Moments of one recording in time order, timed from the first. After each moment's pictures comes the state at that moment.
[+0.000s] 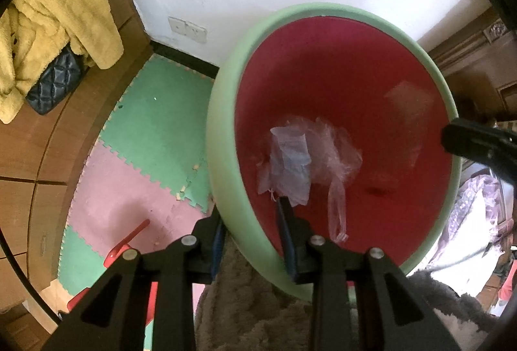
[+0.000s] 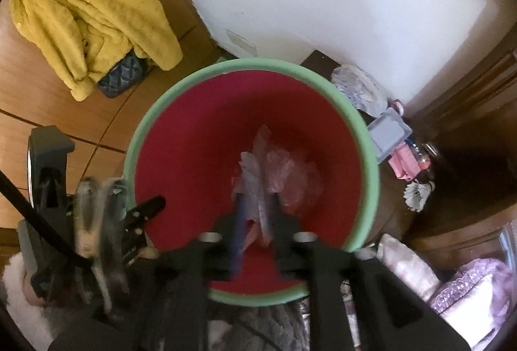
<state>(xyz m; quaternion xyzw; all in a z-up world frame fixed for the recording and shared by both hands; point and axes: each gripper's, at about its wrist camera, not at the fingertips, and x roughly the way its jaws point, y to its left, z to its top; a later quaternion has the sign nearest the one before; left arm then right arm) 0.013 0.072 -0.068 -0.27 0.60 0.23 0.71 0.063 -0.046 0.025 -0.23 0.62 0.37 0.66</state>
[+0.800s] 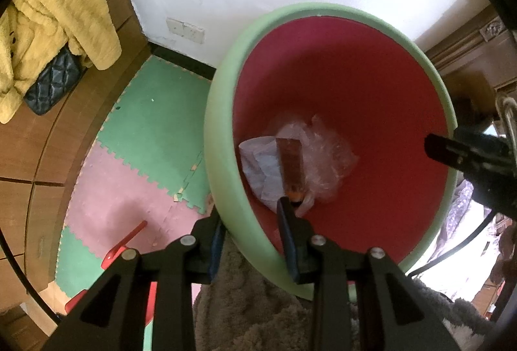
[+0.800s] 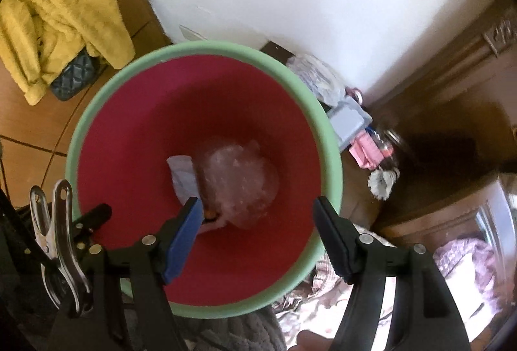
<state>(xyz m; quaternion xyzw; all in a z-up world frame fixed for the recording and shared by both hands) 0.012 0.072 -0.068 -0.28 0.59 0.23 0.72 0.070 -0.056 0.005 -0.28 0.60 0.27 0.70</state>
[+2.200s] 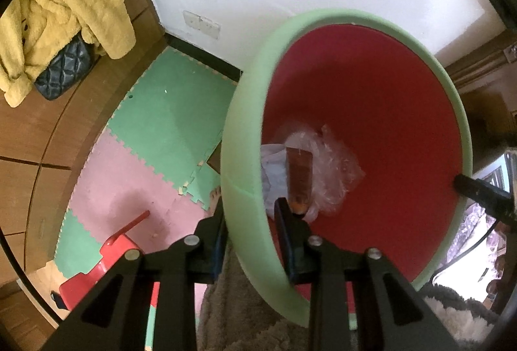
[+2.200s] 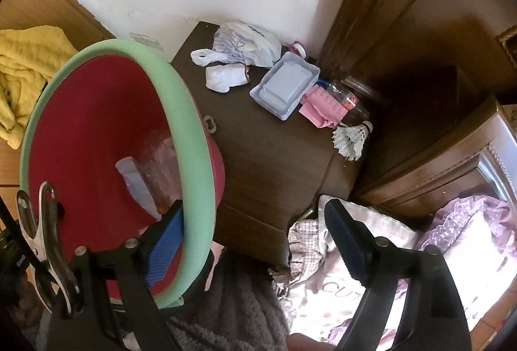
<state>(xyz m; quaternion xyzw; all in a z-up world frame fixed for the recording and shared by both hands) 0.032 0.074 -0.076 -0.29 0.60 0.28 0.69 0.142 -0.150 -0.020 -0.21 0.66 0.20 0.69</state>
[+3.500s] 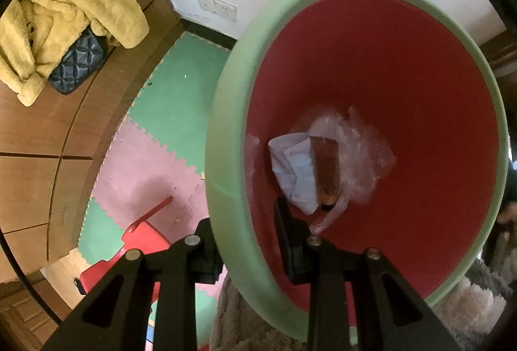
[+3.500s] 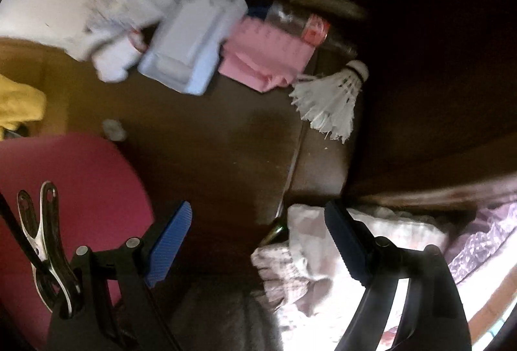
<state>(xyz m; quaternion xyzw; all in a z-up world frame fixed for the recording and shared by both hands) 0.046 0.068 -0.099 -0.26 0.65 0.30 0.65 0.228 -0.216 -0.173 -0.16 0.75 0.12 0.63</state>
